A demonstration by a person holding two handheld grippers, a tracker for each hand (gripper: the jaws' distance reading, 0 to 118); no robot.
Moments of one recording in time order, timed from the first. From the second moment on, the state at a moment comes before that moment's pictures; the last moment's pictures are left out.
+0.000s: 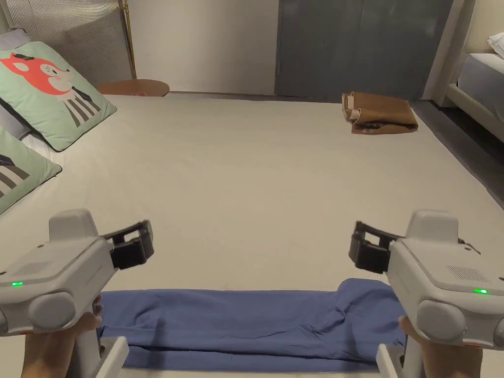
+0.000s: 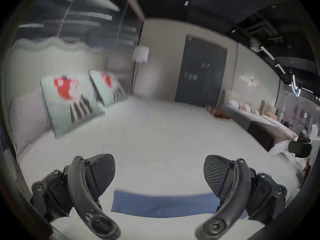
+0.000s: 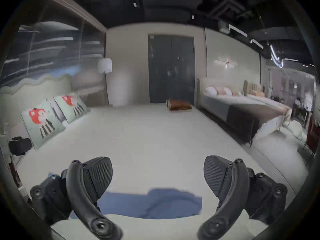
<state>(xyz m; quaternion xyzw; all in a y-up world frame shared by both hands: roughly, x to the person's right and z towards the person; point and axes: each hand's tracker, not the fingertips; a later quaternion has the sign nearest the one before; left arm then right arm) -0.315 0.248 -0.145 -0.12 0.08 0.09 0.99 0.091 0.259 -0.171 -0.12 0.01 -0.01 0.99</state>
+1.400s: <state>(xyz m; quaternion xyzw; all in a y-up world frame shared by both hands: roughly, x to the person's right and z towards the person) -0.489 0.133 -0.150 -0.38 -0.07 0.40 0.83 0.040 0.268 -0.170 -0.02 0.02 0.04 1.00</state>
